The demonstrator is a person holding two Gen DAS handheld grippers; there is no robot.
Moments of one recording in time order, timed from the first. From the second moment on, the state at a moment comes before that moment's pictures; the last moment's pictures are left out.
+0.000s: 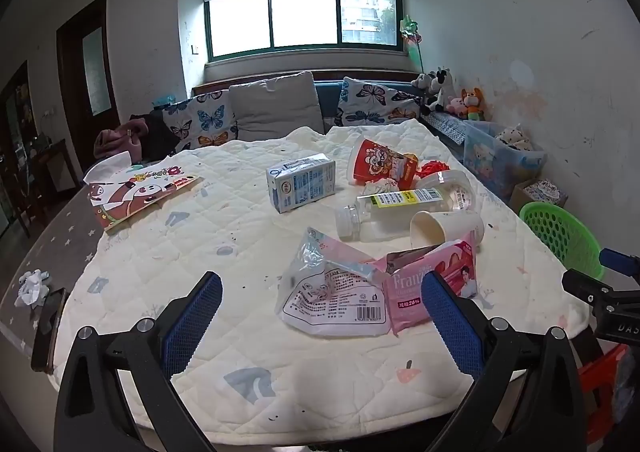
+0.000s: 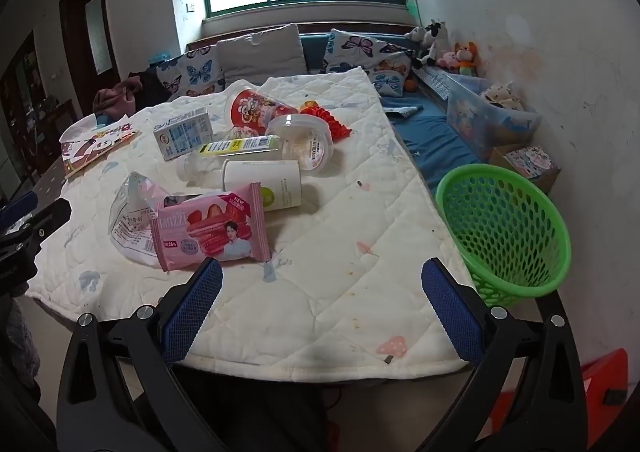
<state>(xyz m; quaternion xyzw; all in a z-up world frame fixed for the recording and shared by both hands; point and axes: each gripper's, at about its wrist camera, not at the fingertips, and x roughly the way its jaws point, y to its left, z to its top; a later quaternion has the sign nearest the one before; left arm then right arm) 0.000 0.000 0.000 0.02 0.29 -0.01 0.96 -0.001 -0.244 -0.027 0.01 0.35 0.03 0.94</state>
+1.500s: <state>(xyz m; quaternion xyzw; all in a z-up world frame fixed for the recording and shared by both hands) 0.010 -0.003 -0.002 0.02 0.29 -0.01 0.96 0.002 -0.245 -0.031 0.02 0.35 0.03 0.94</state>
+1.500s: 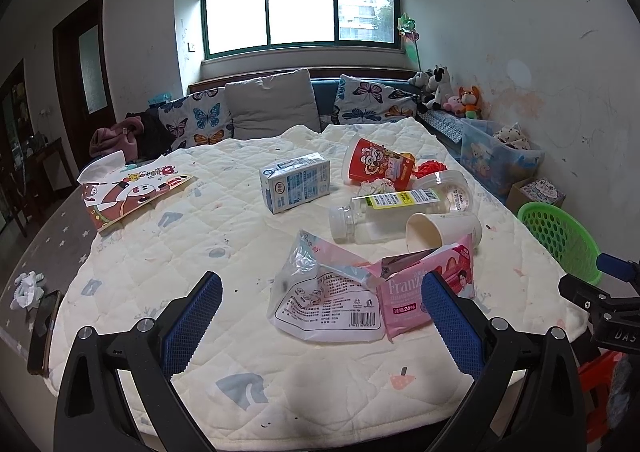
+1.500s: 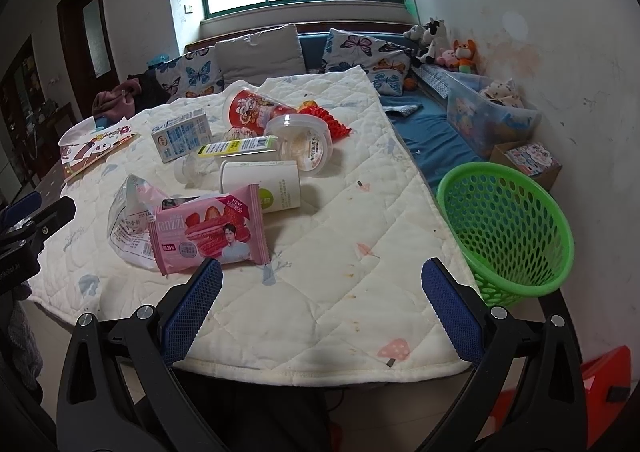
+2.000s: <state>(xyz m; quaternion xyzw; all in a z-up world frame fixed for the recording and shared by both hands) 0.015 -0.003 -0.005 0.02 0.30 -0.02 0.95 0.008 -0.244 -0.033 0.01 0.35 0.03 0.93</state>
